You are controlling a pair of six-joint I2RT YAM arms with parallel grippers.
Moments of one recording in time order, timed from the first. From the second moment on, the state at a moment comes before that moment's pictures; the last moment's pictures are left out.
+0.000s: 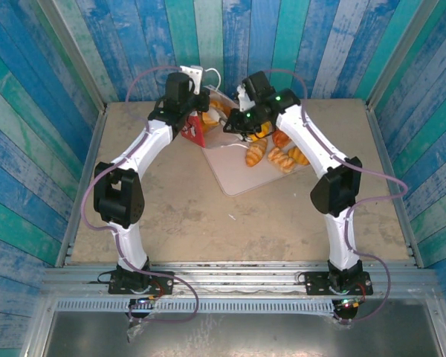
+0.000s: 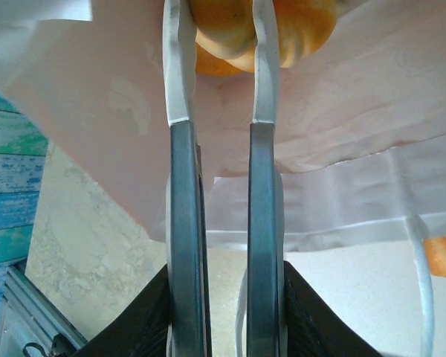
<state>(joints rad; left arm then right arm) -0.32 1.89 1.65 -0.09 0.08 -0.08 0.54 2.13 2.23 -1.04 -0.36 0.44</state>
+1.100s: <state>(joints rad) -0.32 1.89 1.67 -0.12 0.04 -0.11 0.54 1.52 1.85 -1.10 -0.27 0.35</state>
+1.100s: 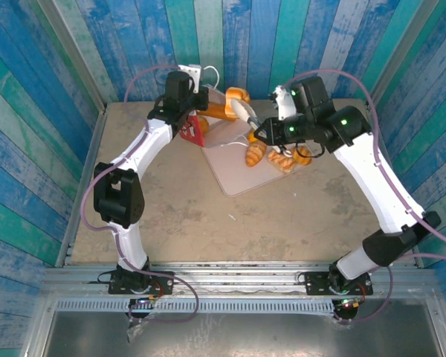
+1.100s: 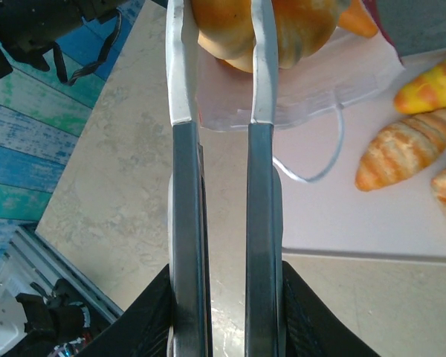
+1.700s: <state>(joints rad) -0.32 1.89 1.68 -0.13 0.03 -0.11 0.52 1.54 1.85 -1.46 -0.02 0.34</state>
